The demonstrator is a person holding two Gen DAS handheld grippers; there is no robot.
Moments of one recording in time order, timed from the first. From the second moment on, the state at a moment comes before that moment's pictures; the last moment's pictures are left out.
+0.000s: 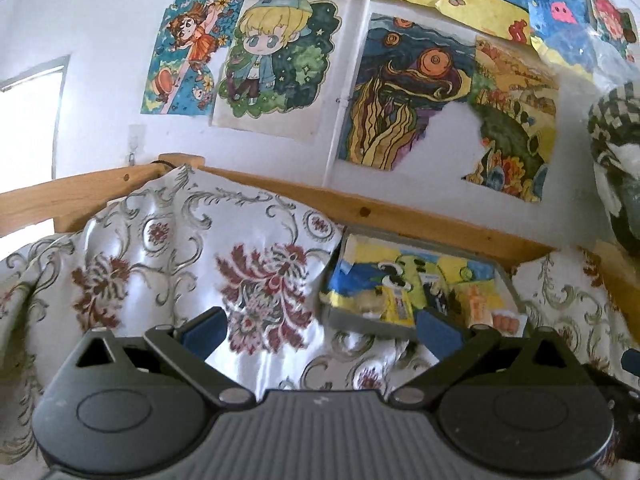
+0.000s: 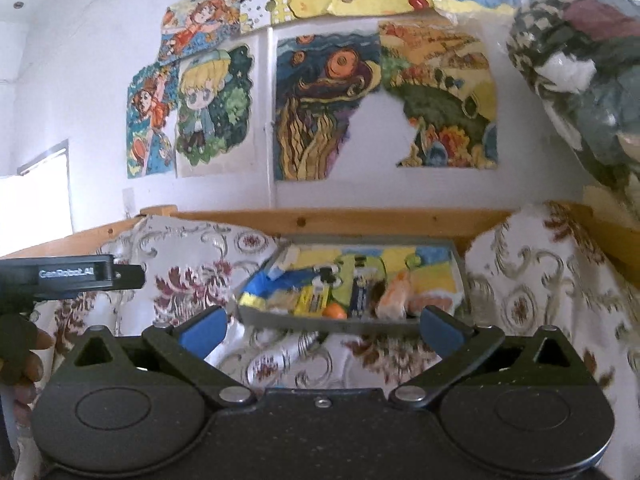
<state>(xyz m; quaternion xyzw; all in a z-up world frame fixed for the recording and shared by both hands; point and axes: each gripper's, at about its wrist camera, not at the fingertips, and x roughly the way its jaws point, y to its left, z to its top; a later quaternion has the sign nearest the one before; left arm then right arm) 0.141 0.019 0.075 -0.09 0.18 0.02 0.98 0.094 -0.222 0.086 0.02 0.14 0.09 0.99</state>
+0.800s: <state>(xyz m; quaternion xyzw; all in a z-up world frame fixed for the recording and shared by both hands) 0.076 0.030 0.000 -0.08 0.28 0.04 0.95 0.055 -0.215 0.023 0.02 0.23 0.07 0.97</state>
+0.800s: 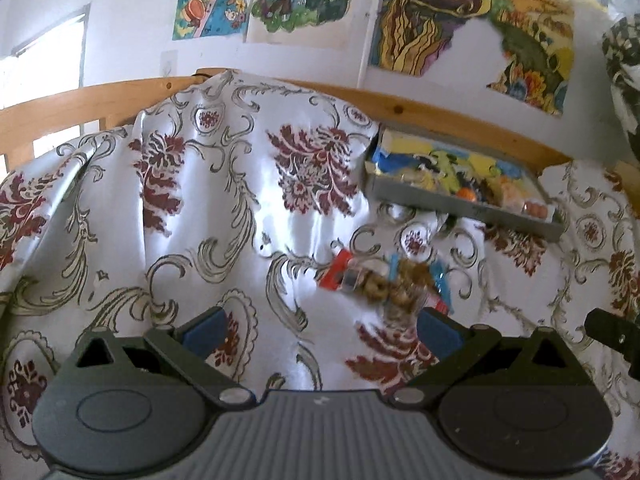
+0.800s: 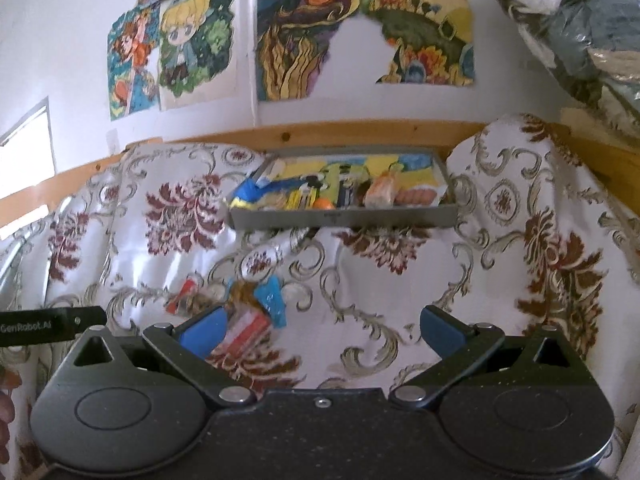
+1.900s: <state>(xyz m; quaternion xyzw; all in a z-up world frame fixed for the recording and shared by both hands) 0.142 0.021 -0.021 -0.12 0.34 0.02 0.93 0.102 -0.219 -0.008 0.02 0.28 0.05 0.96</state>
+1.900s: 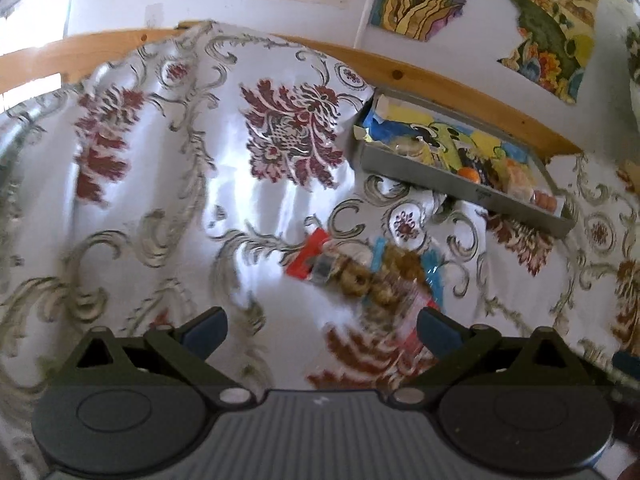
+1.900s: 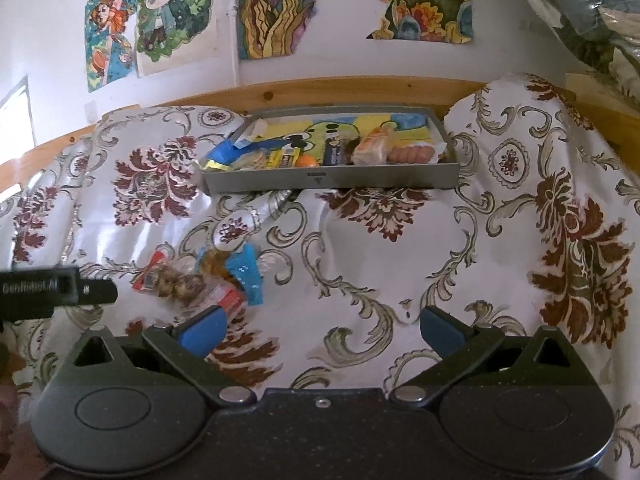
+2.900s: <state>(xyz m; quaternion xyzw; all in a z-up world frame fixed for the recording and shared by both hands) 0.259 0.002 -0.064 -0.28 0.46 0.09 0.84 0.189 -0.219 -0.032 -0.02 0.29 0.04 0.96</state>
